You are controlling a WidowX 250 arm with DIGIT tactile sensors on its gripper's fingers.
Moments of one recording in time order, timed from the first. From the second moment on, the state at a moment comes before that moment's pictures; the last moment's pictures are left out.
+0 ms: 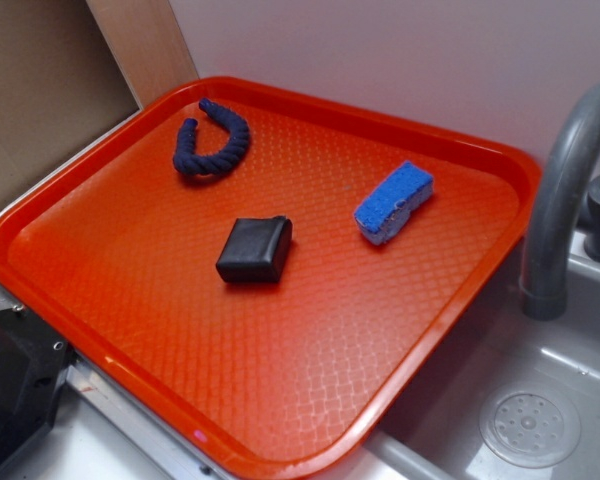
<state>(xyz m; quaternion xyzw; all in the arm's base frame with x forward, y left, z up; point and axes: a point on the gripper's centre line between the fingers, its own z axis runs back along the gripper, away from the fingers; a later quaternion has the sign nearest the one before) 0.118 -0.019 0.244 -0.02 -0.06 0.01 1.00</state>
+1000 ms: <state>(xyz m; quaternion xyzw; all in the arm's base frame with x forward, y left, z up) 0.214 -0.086 0.188 -0.08 -0.14 0.06 0.98</state>
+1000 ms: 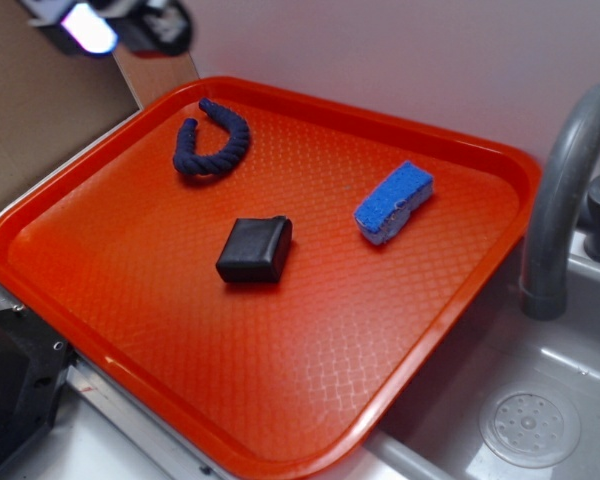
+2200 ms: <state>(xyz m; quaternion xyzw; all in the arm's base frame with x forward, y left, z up) 0.298 -0.157 0.039 0.00 -0.09 0.02 1.00</state>
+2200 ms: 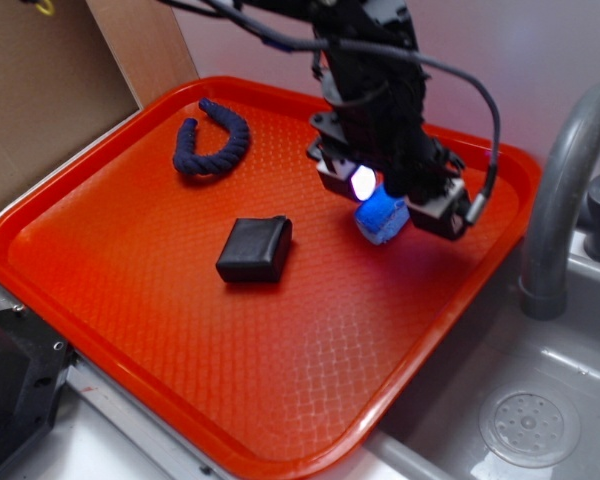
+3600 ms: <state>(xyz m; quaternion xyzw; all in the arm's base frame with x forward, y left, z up) 0.270 -0.172 0.071 0.04 -0.06 0.01 1.00</state>
